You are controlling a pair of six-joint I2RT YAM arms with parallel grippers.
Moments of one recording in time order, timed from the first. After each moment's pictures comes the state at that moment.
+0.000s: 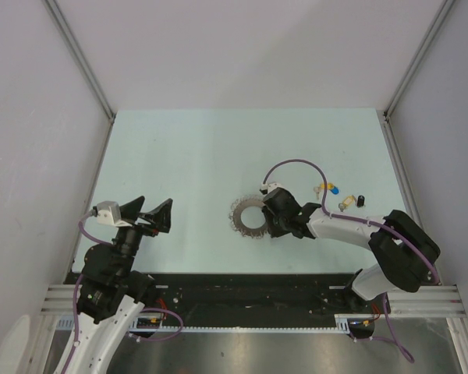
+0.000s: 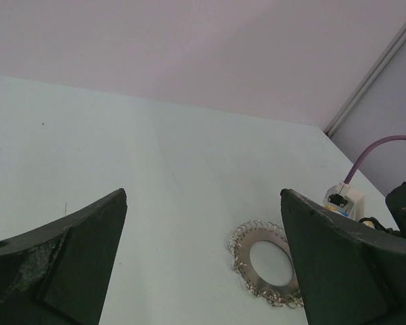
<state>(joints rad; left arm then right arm) -0.42 0.00 0.42 -0.25 -0.17 -0.33 0.83 1.49 0.77 -0.26 0.13 0.41</state>
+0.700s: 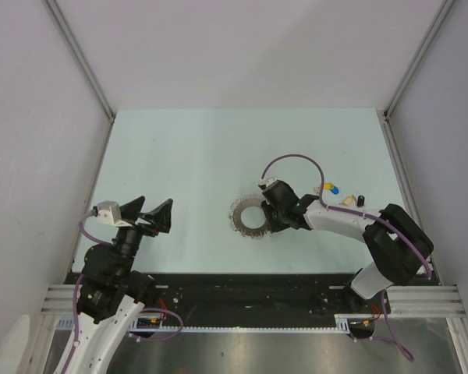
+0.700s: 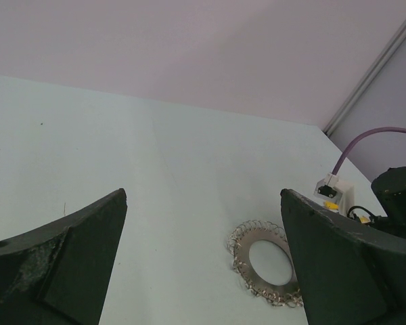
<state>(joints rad) -0.42 0.00 0.42 -0.25 -0.17 -0.33 0.78 1.55 0.85 -0.32 0.08 0.37</state>
